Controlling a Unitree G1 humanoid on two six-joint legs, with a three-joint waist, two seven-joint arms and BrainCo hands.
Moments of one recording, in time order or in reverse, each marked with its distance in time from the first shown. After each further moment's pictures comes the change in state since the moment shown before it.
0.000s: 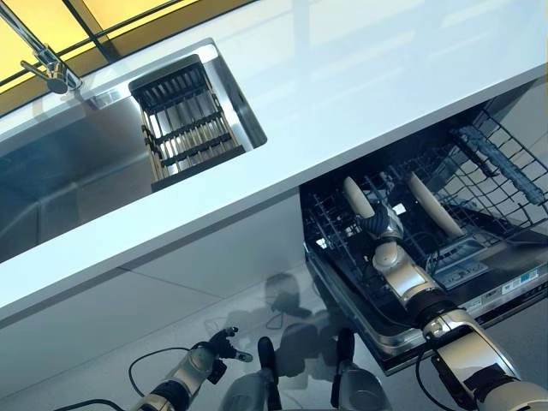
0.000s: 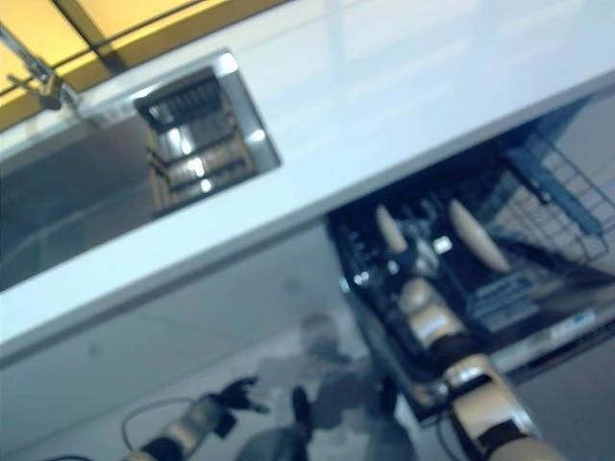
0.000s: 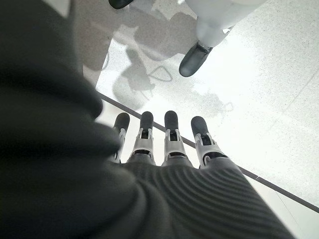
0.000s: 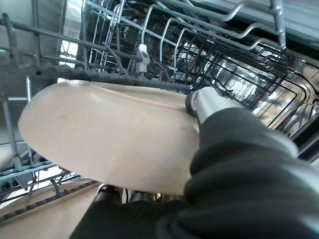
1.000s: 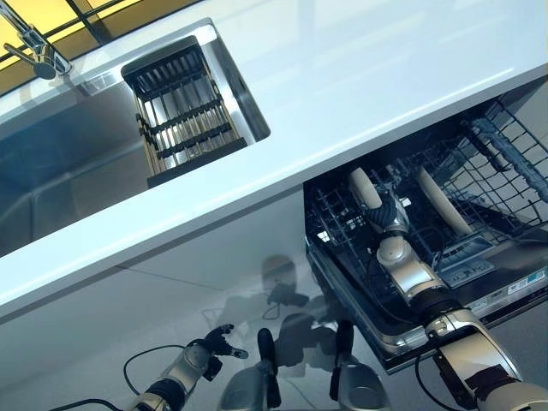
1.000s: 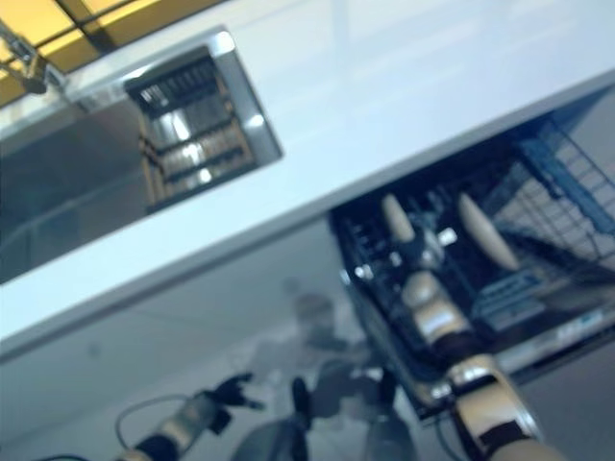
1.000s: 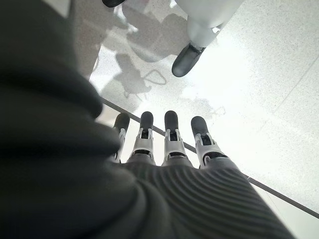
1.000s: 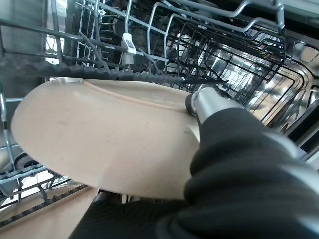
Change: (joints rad) left arm 0.000 0.023 0.016 -0.012 0.000 0.001 -0.006; right arm 0.000 -0.001 -0.072 -0.031 0.010 -0.032 -0.019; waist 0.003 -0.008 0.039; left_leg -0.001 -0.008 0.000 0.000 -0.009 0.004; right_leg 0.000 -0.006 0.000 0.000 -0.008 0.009
